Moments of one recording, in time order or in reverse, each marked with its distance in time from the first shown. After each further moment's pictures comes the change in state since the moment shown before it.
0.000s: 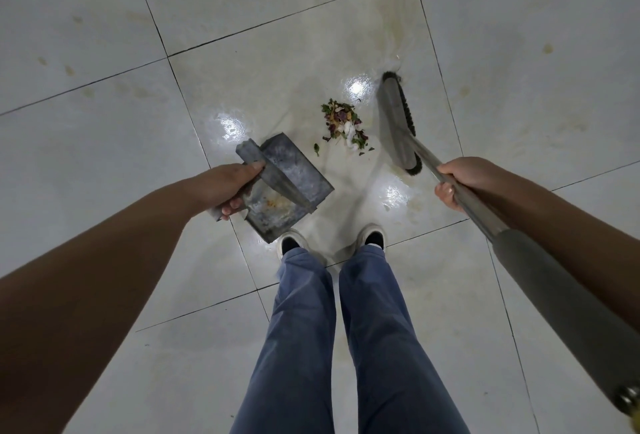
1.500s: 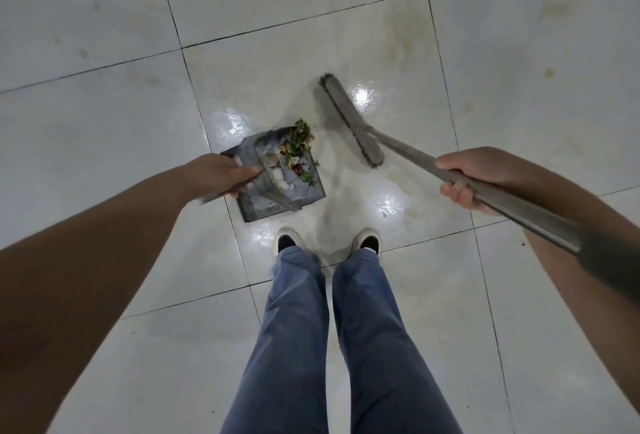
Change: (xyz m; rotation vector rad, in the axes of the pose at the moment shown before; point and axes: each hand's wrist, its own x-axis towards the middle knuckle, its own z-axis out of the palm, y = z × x) left_hand -0.001 -0.026 -0.013 0.130 0.225 0.046; right_hand -0.051 -0.029 0.012 -0.277 -0.103 0.077
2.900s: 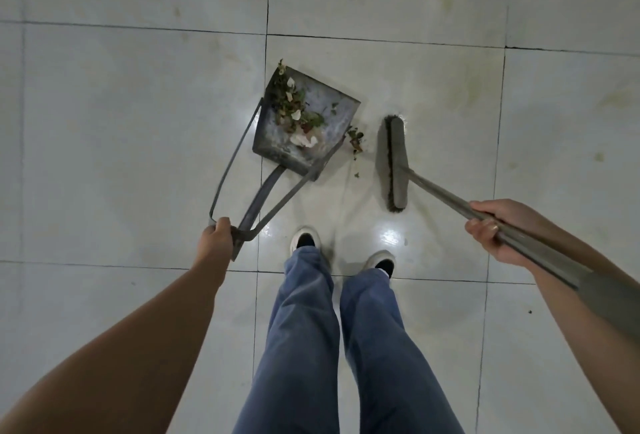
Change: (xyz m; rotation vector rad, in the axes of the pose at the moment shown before) left_hand -0.058 -0.143 0.101 -1.061 0.511 -0.486; right_hand 0.029 0.006 0.041 0.285 -0.086 0.005
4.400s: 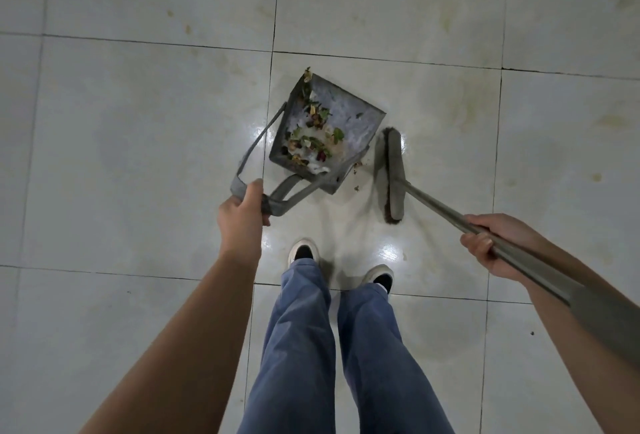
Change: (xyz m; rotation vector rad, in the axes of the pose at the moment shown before) left_hand -0.070 0.062 0.032 -0.360 0.043 0.220; right_hand -0.002 0.006 -0.005 0.018 -0.038 -0.013
